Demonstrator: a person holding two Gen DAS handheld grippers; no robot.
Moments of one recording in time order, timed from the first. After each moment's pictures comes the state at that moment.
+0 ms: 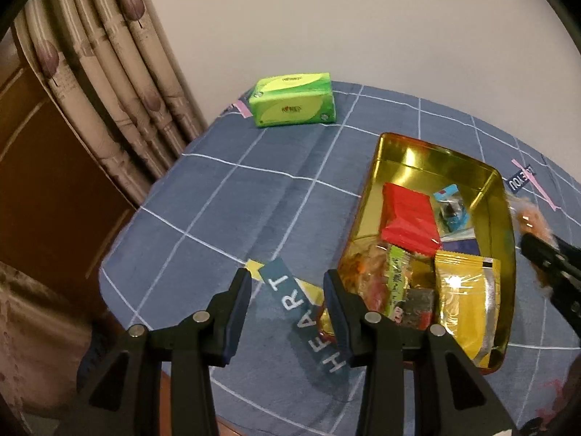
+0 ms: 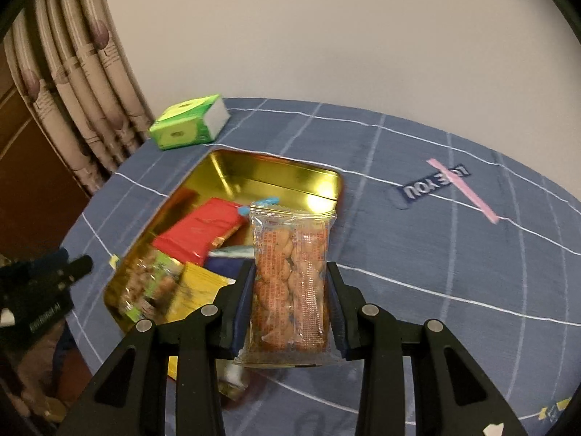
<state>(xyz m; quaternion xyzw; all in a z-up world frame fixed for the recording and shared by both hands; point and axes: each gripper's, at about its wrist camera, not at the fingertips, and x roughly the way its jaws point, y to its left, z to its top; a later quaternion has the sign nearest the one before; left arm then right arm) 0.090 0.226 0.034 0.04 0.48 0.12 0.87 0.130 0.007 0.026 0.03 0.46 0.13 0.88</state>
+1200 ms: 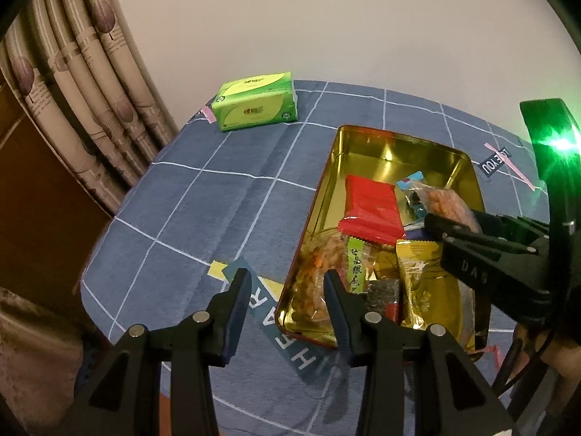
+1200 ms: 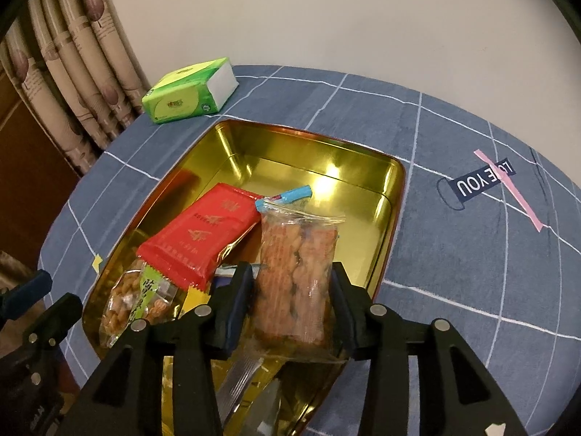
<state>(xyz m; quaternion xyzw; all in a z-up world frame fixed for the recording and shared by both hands) 0.088 0.204 0.030 0.05 0.48 0.07 0.87 0.164 0.046 -0.013 0.01 0.50 0.14 0.85</state>
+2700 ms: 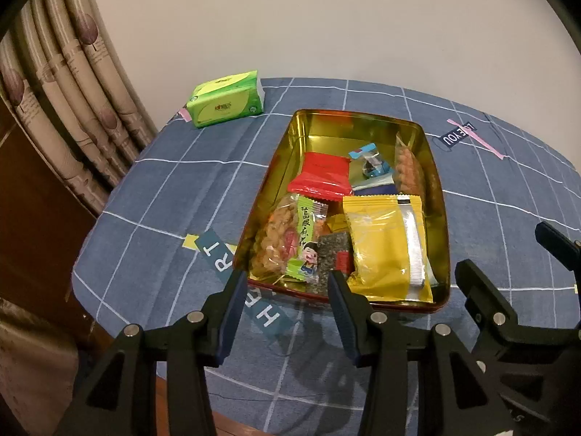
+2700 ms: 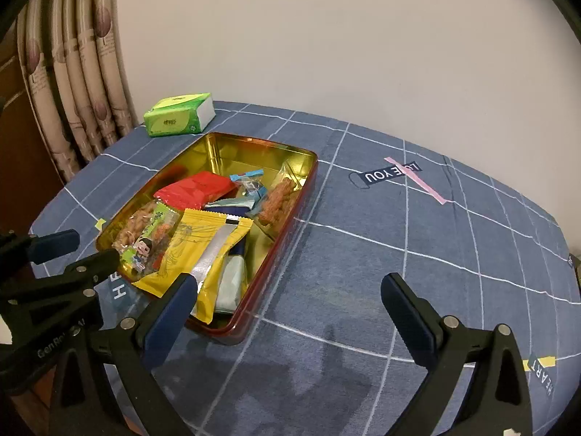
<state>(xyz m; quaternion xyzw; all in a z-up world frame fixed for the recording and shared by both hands) 0.046 0.169 0.026 0.07 0.48 0.04 0.88 0.038 0.014 0.030 -0.03 0.41 0.05 0.91</state>
